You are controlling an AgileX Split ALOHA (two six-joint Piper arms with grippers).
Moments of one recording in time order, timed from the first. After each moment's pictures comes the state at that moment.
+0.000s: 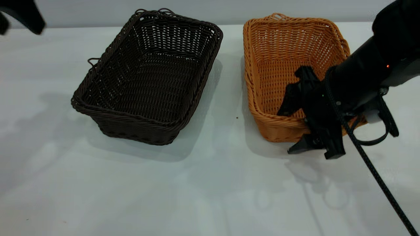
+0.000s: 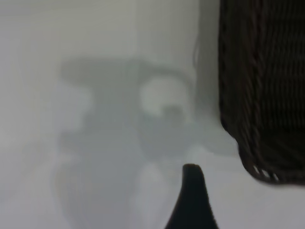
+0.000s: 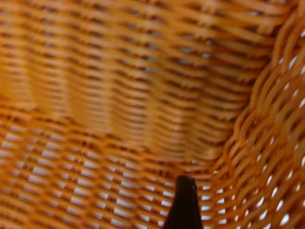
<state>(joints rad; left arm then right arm) -0.03 1.81 -1.16 -0.25 0.56 0.32 0.34 2.20 -0.85 1.82 0.25 -0.08</state>
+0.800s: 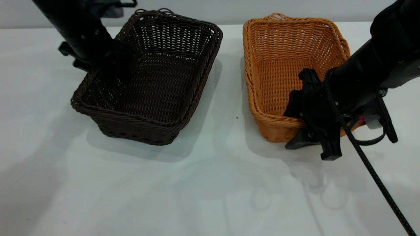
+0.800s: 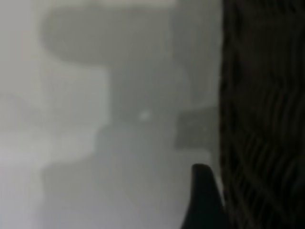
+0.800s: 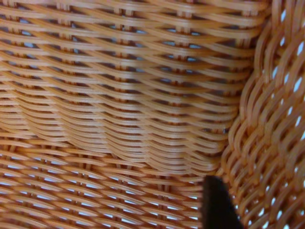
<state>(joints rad) -0.19 2.39 -1.54 -0.26 0.42 0.33 0.34 2.21 -0.85 1.82 0.24 0.00</state>
